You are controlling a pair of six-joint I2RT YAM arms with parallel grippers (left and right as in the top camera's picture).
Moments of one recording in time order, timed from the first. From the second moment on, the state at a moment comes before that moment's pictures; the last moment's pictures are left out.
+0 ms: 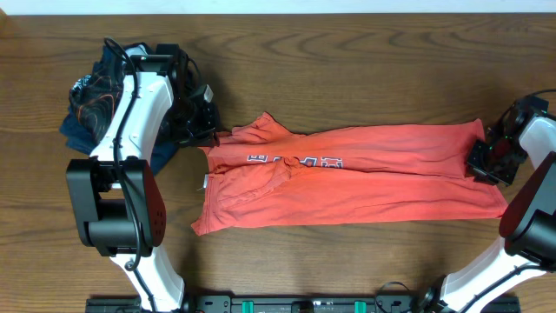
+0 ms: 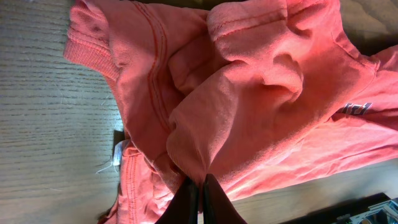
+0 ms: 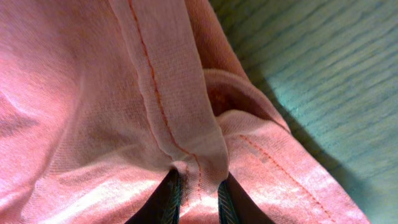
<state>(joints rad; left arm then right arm) -0.03 1.96 1.58 -1.27 0.37 -0.15 -0.47 1.96 1.26 -0.90 -0.03 0.10</state>
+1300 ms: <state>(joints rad) -0.01 1.87 1.58 -1.19 0.44 -0.15 -0.47 1.96 1.55 -1.15 -0.06 0.09</state>
